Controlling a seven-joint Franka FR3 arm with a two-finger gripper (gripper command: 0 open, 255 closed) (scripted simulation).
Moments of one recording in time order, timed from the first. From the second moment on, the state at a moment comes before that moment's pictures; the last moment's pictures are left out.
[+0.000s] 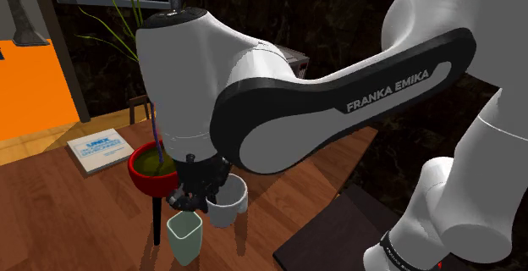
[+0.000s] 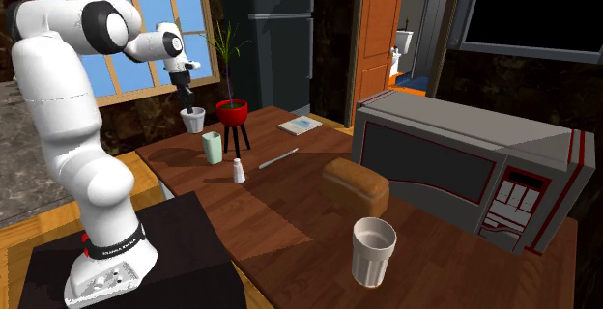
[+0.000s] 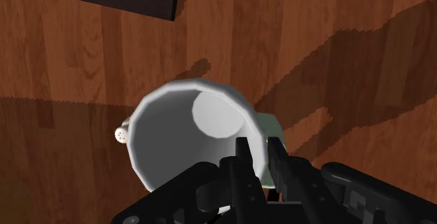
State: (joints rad) arm 0.42 0.05 0.55 -1.96 -0.13 1.90 0.80
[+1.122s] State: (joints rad) arm 0.53 0.25 0.60 -1.87 -0.24 1.96 1.01
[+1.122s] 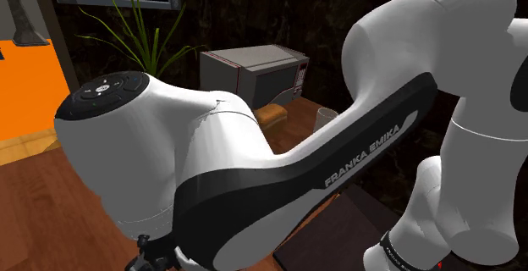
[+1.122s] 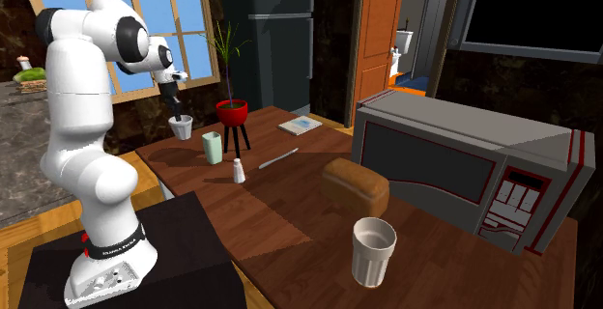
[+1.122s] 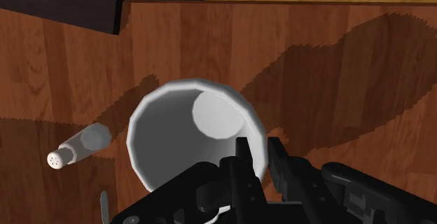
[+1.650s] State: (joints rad) arm 0.54 0.31 0.59 -1.92 -0.28 2.04 1.04
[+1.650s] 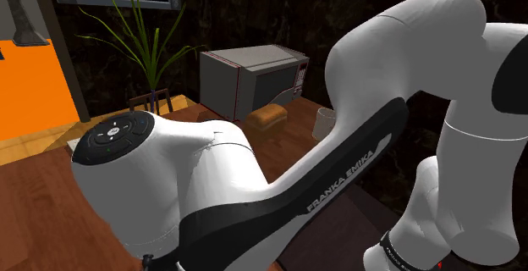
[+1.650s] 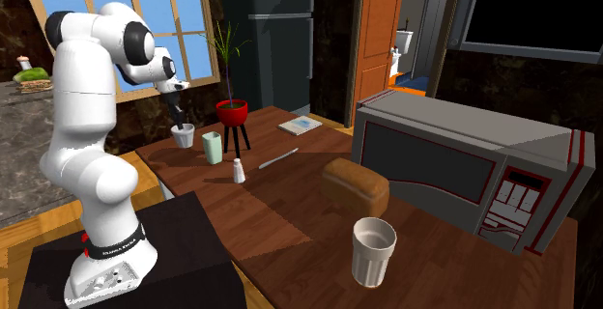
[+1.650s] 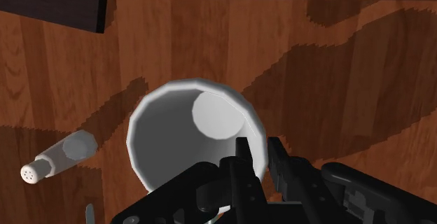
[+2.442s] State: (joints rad) arm 0.57 0.41 0.55 -1.96 -0.35 2.16 1.10
